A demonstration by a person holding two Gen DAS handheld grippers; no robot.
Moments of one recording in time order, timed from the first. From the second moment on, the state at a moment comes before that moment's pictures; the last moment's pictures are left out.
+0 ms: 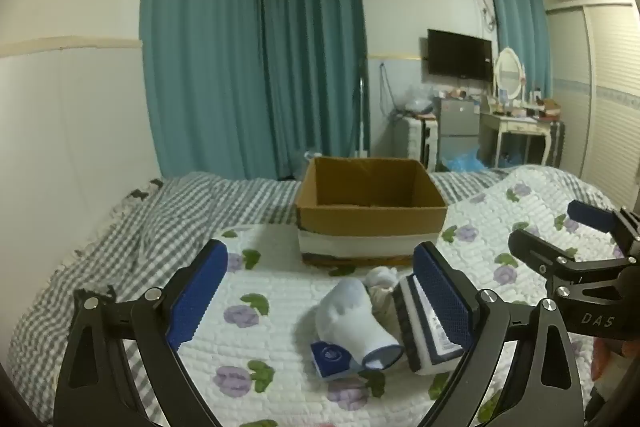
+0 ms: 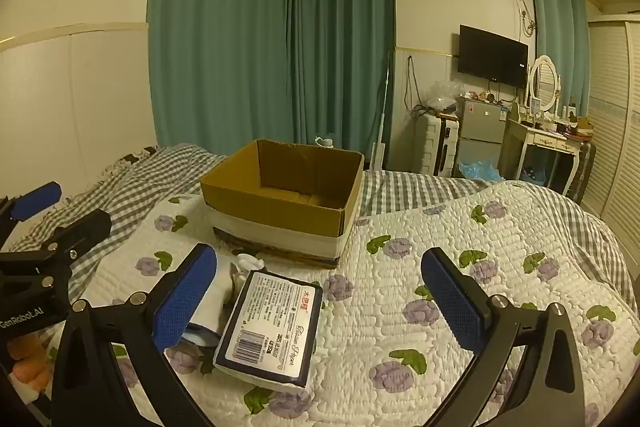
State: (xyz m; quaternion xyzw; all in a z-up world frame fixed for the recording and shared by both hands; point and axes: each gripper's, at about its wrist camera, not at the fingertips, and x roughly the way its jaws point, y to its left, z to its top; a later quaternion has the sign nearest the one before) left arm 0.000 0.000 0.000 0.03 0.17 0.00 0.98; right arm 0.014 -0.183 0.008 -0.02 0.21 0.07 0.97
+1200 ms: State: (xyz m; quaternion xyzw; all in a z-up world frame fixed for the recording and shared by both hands) left arm 0.003 0.004 -0.009 0.03 0.19 0.00 0.98; right arm 0.018 -0.181 -0.004 -0.02 0.23 0.08 0.97
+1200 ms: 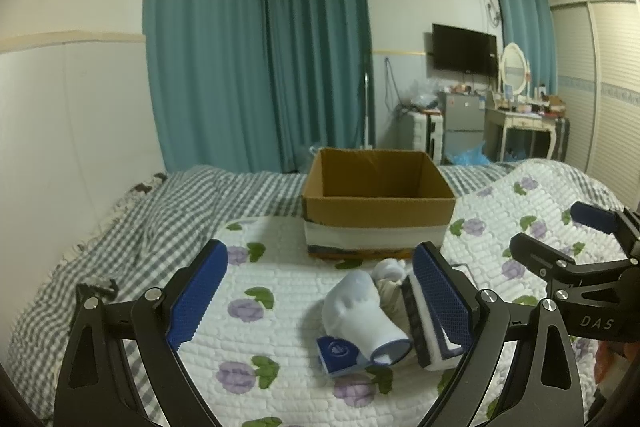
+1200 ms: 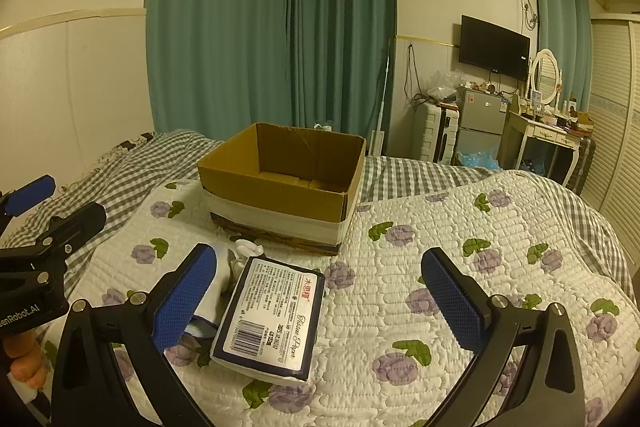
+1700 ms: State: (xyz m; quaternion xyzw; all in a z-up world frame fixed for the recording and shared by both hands) left arm 0.003 0.003 -0.009 0.03 0.19 0.00 0.98; right arm 0.018 -0.180 -0.004 -0.02 0.23 0.07 0.97
